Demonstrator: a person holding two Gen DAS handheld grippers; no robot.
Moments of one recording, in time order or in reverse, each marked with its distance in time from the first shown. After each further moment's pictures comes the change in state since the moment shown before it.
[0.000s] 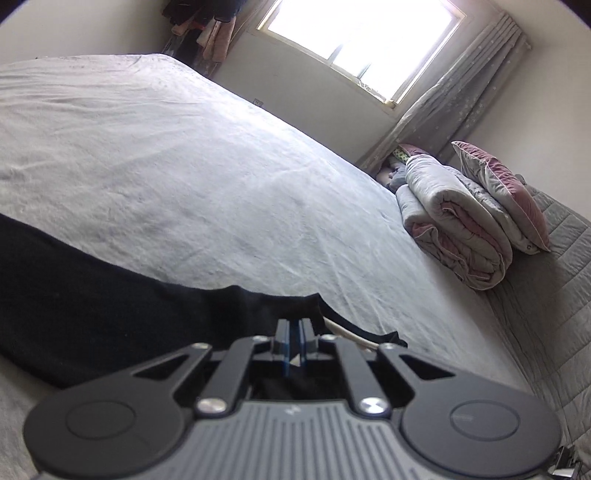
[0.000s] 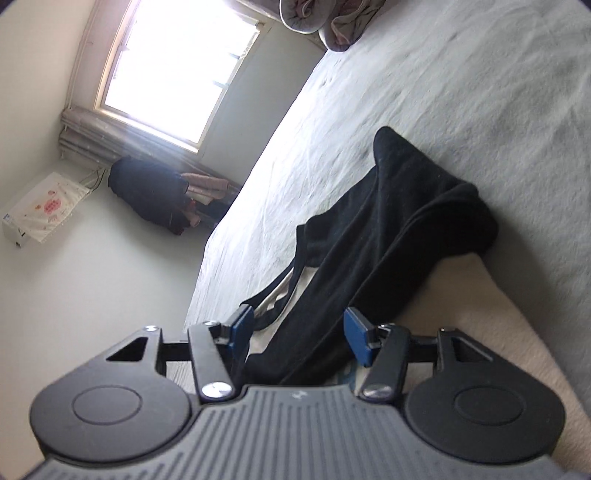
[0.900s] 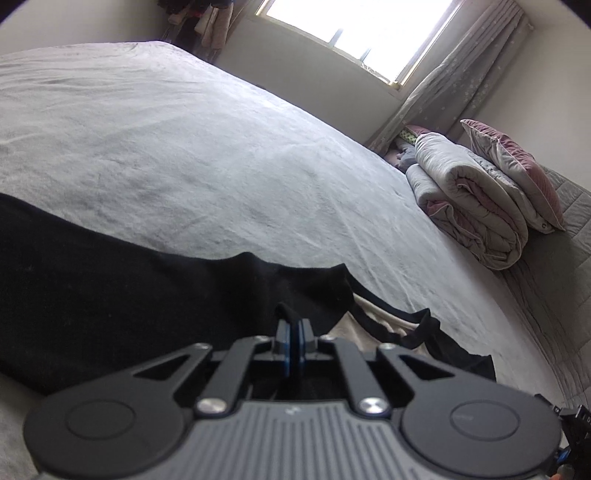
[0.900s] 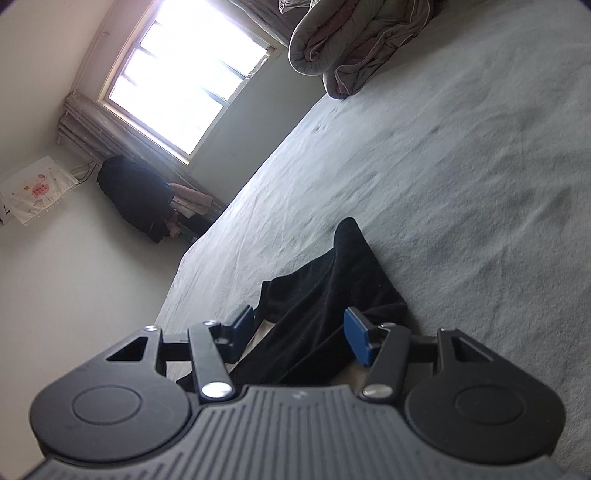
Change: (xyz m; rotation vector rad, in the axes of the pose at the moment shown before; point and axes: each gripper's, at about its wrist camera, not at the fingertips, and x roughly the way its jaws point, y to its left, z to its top) left arm 0.037 0.009 -0.023 0.020 0.008 0.008; right arm -0.035 -0.008 0.034 -0.152 -0.065 -0.079
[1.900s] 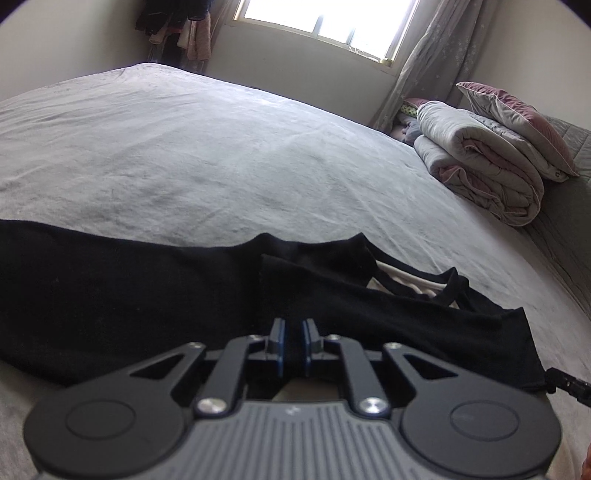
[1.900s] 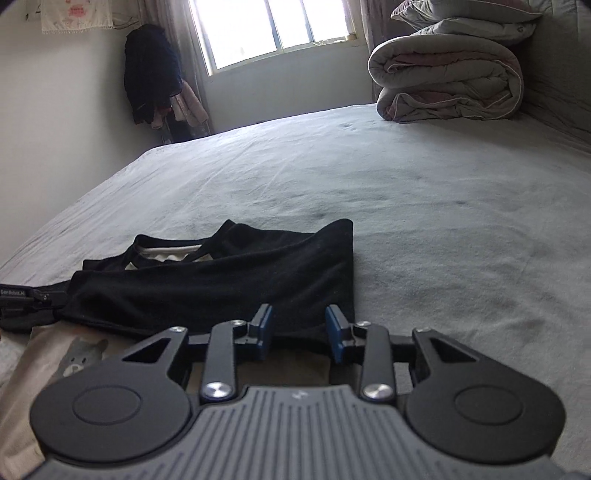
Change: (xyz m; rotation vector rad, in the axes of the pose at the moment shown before) left arm -0.001 -0.007 -0.022 0.185 0.057 0.118; right arm 0.030 0.028 -0.026 -0.648 0.099 -0.242
